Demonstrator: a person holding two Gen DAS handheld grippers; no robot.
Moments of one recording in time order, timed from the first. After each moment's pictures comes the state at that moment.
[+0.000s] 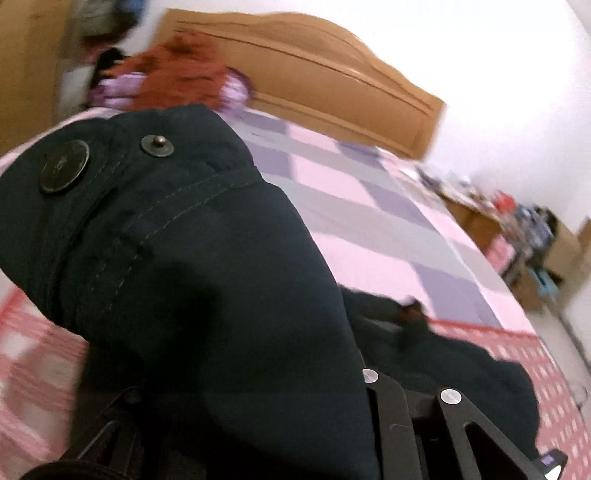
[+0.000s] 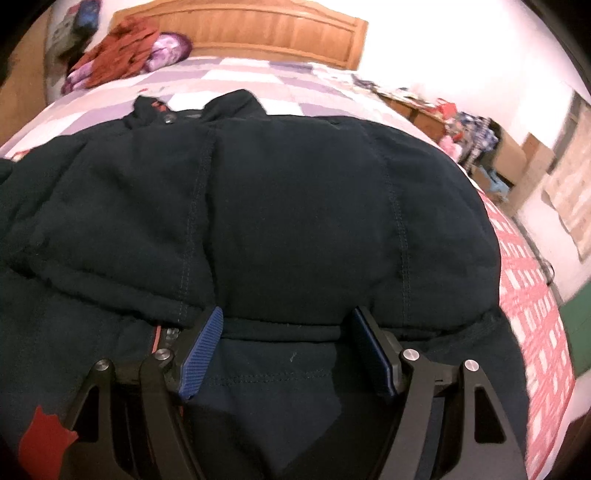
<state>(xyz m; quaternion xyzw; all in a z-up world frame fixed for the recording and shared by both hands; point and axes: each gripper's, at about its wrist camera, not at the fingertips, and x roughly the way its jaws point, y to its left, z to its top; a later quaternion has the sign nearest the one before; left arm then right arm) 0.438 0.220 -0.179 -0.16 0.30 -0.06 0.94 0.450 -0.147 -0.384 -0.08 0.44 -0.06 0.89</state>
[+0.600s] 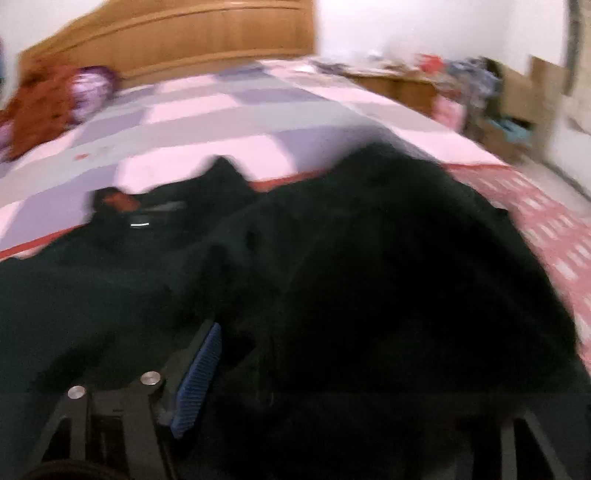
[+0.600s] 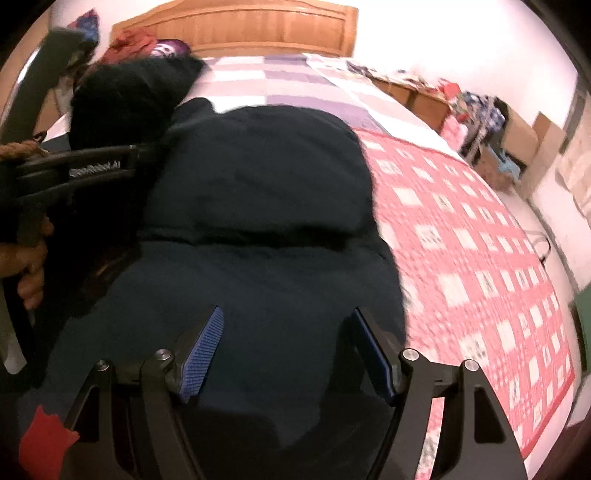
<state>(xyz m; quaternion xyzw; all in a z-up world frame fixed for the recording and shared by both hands) 0.422 -0.083 -0.284 0.05 0.37 -0.15 0.92 0.356 -0.283 -0.345 -0.04 0.46 -0.04 0.89</state>
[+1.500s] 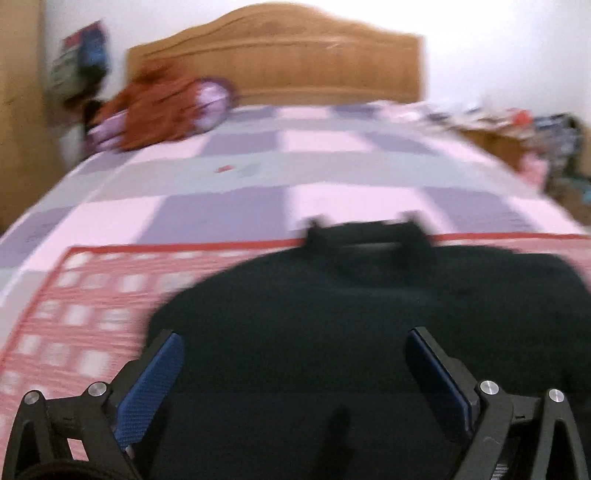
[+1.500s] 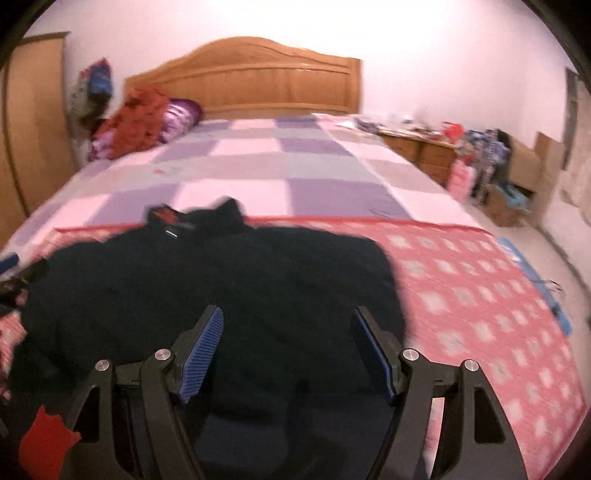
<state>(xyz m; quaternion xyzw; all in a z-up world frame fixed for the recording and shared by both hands) 0.392 0.105 -0.227 0.01 0.32 0.02 0.95 0.436 -0.215 -0.254 -0.01 0.34 0.01 0.94</state>
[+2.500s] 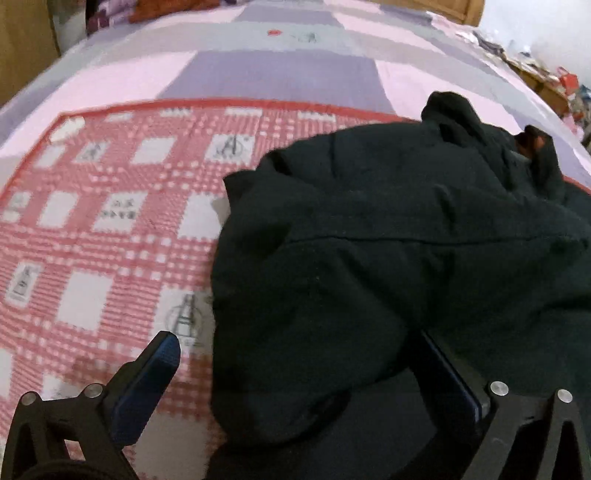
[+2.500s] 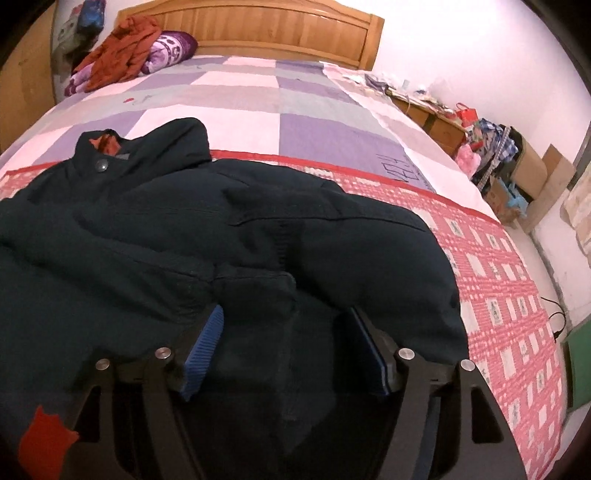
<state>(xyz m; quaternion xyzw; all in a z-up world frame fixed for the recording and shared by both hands) 0.460 0.209 -0.332 -0.04 0.47 0.02 0.88 0.543 -0.239 -0.353 -0.09 0.45 -0.03 0.89</state>
